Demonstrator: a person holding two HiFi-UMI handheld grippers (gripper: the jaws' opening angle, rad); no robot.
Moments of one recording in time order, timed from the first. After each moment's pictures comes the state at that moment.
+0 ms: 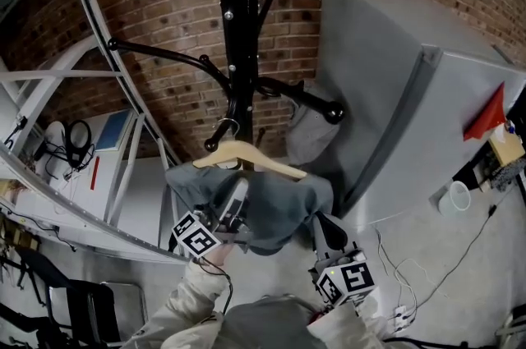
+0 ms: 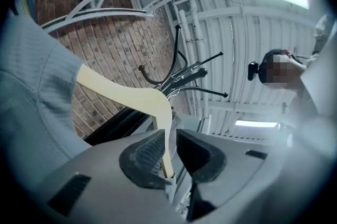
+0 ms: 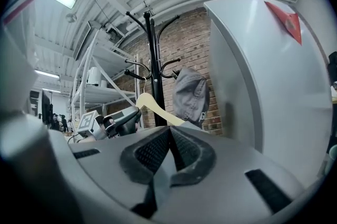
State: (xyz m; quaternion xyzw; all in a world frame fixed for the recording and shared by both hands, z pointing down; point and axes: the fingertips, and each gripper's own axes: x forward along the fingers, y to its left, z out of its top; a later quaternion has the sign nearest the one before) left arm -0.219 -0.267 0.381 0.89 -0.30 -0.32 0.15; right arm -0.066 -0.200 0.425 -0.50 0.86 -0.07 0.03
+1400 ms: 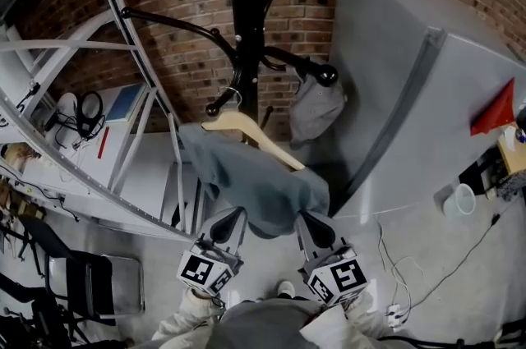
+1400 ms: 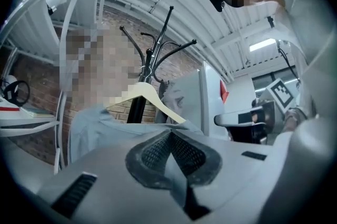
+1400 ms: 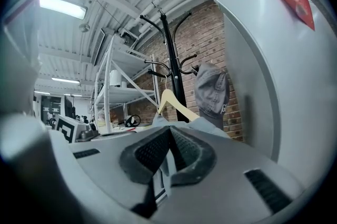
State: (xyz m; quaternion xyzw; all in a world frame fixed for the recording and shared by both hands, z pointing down) left arm -0.206 -0.156 0.445 0.86 -0.51 -0.05 0.02; right arm -0.091 -0.155 0.430 -0.40 0.91 -0.07 0.03
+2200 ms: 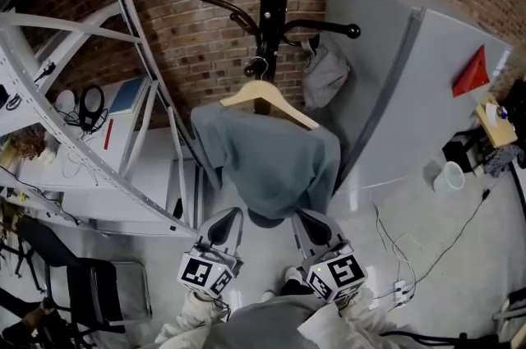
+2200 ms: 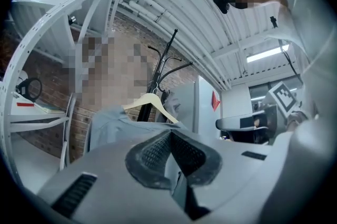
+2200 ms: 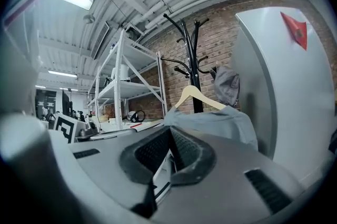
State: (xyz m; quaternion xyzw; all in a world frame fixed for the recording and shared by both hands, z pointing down) left arm -0.273 -0.047 0.446 0.86 -0.50 -0.07 0.03; right arm -0.157 -0.040 0.431 -0.43 0.90 -0.06 0.01
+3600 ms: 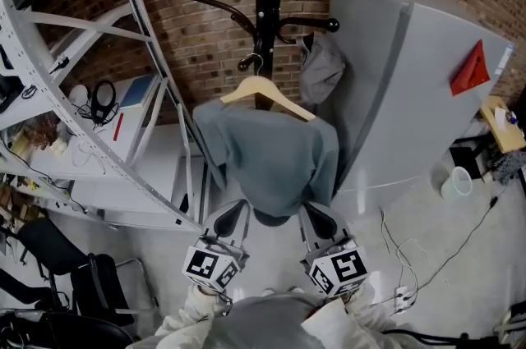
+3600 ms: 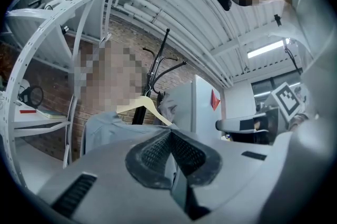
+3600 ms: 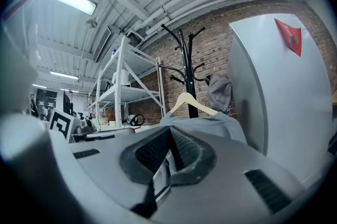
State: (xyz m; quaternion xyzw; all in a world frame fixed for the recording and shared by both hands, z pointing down) left arm -0.232 -0.031 0.431 0.85 -0.52 -0.06 0.02; right arm -0.115 -0.030 0.423 -0.43 0.90 -0.05 0.02
